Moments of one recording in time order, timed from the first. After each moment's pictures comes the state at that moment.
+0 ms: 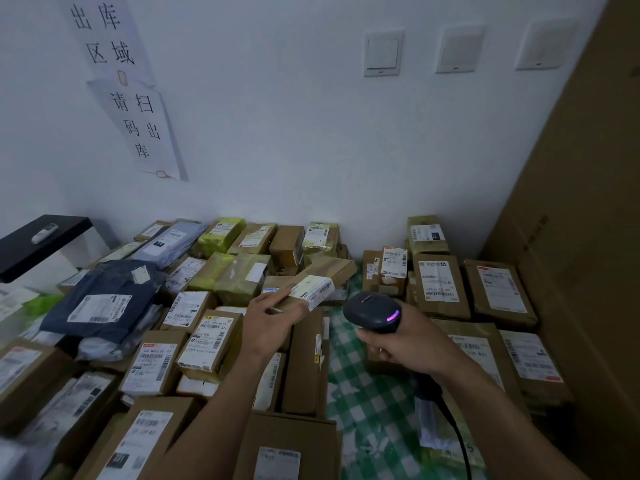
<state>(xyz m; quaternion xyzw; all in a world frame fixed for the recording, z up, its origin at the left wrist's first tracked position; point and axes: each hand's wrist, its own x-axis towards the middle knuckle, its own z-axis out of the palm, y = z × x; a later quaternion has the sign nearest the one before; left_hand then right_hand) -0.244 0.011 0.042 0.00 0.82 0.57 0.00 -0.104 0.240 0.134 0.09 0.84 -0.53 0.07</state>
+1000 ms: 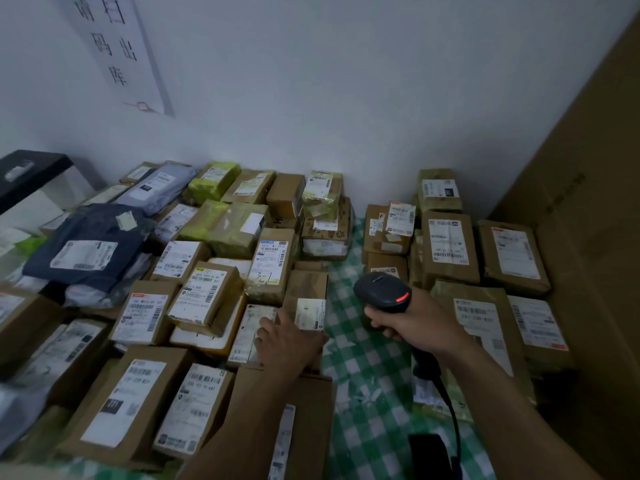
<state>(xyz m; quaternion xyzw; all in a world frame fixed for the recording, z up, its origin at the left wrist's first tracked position) -0.183 0.045 -0.044 -0.09 0.97 0.15 0.16 -0.116 0.250 0.079 0.16 0.81 -0.55 0.11</state>
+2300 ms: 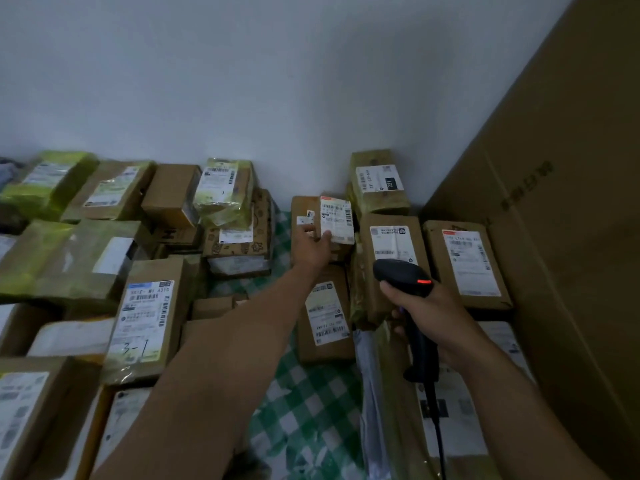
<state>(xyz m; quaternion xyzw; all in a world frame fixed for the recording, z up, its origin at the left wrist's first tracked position) -0.400 0.308 -0.074 -0.05 0.78 0.59 0.22 -0.194 0.401 0.016 0.39 0.67 -0.64 0.00</state>
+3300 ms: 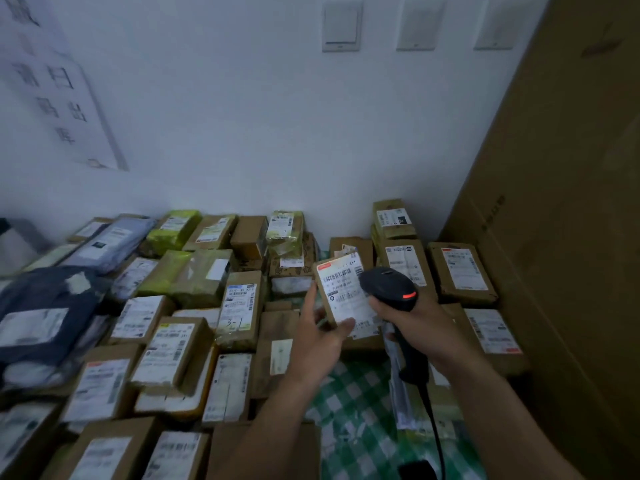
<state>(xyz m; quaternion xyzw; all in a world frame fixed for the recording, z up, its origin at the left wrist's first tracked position) -0.175 0.115 0.057 0.07 0.71 0.68 0.18 -0.103 0.273 0.118 0.22 0.72 -0.65 -0.06</state>
